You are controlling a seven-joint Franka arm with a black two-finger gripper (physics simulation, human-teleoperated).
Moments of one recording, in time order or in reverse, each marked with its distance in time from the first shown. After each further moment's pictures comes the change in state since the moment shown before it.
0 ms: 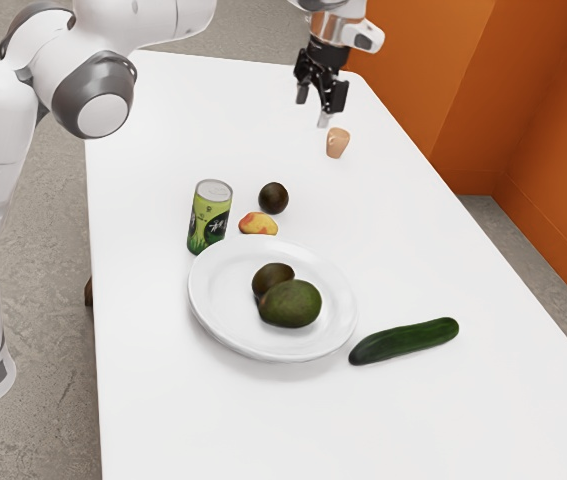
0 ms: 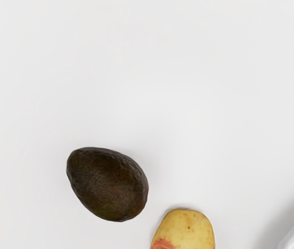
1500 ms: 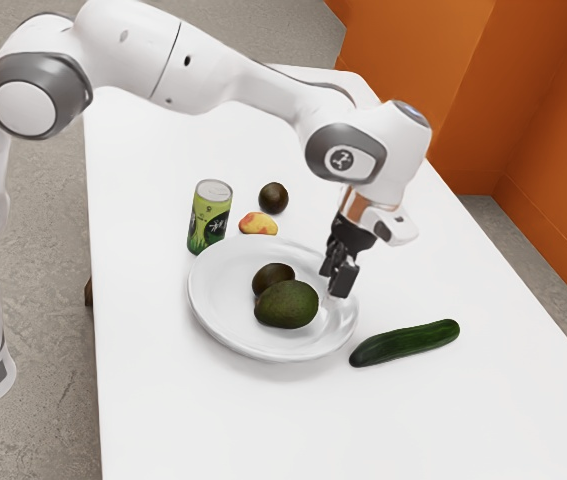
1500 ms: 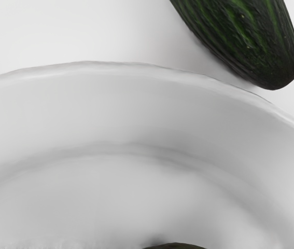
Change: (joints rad) arm -0.046 -0.124 -0.572 -0.509 0.073 0.312 -0.043
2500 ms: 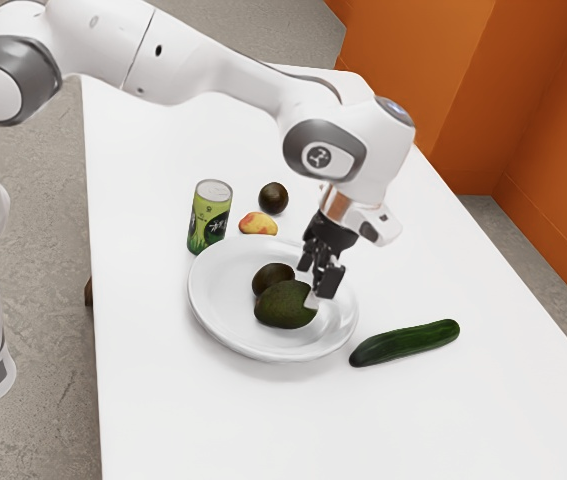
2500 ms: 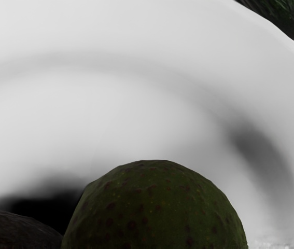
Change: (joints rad) arm 0.000 -0.108 -0.031 -0.119 0.044 0.001 -0.199
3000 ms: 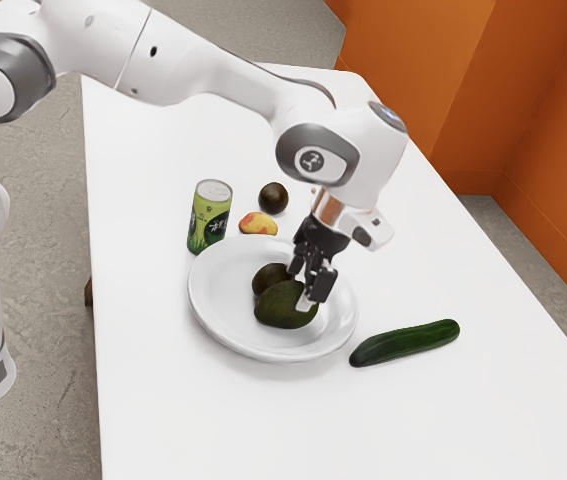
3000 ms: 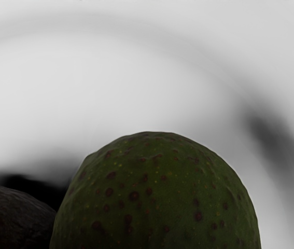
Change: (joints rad) arm -0.002 -0.022 -0.001 -0.045 0.001 0.004 -0.037
